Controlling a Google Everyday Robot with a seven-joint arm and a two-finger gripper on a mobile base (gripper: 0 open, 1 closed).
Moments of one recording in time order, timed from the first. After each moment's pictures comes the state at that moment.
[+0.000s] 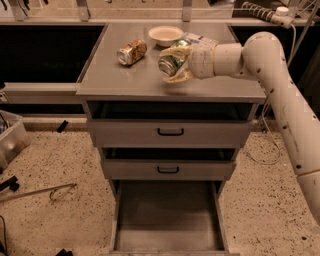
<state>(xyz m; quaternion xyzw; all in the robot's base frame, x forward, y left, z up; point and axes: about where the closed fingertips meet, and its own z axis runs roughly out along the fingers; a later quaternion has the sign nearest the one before) 0.731 -0.038 0.909 -0.74 0.27 -0.07 0.61</state>
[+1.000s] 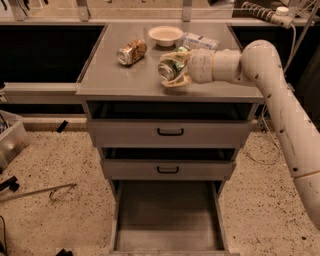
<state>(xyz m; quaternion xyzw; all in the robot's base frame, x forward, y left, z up) 0.735 -0.040 0.892 -0.72 0.29 -0.04 0.63</state>
